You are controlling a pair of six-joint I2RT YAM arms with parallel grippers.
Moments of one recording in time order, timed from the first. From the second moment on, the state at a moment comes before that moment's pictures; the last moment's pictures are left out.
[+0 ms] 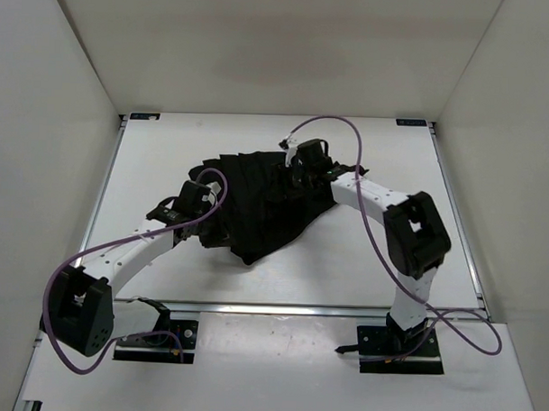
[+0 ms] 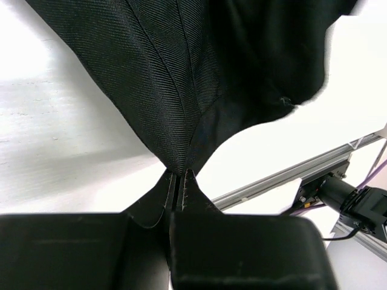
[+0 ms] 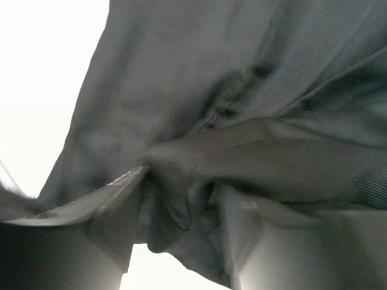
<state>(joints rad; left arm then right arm) -0.42 1.23 0.75 -0.49 0.31 -0.67 0.56 1.83 1.31 -0.16 -0.41 0.29</state>
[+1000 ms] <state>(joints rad) -0.38 1.22 0.71 -0.46 0.35 -0.67 0.46 1.51 0.86 -0.28 -0.38 0.30</state>
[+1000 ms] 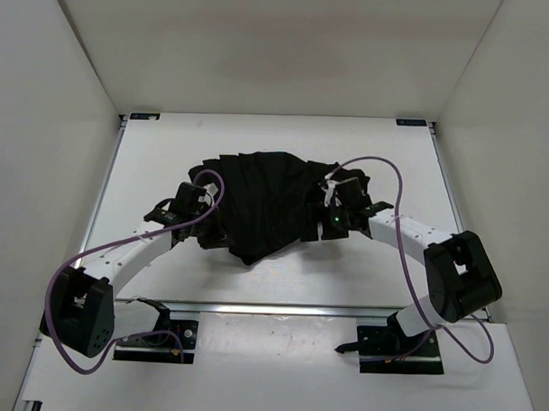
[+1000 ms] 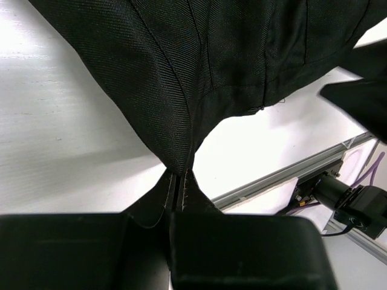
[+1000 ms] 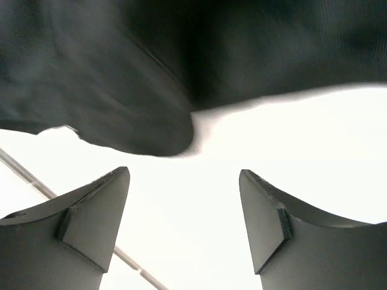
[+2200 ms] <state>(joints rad) -0.37 1.23 0.71 -0.45 0.39 -0.67 0.60 1.56 0.75 0.24 0.01 0.20</state>
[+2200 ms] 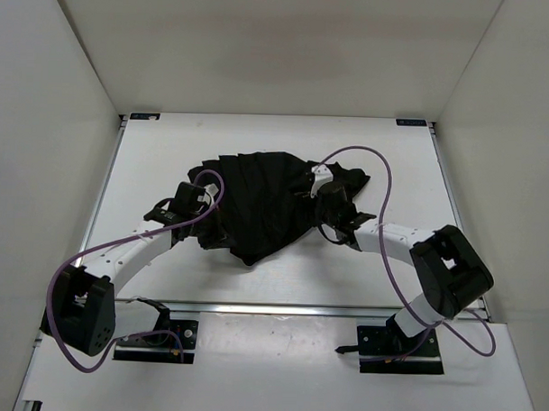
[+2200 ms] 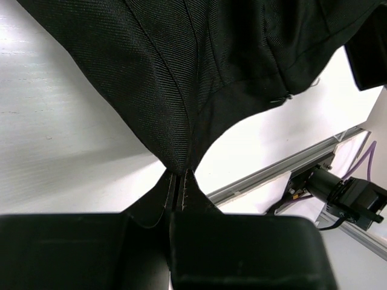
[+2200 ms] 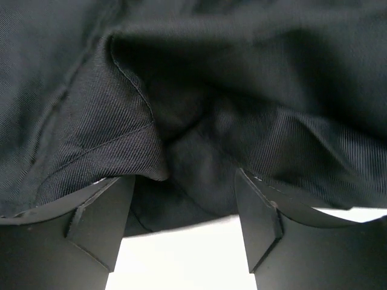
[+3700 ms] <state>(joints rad) -0.26 1.23 0.75 -0.49 0.35 -0.62 0.45 1.19 0.77 -0.20 0.07 0.08</state>
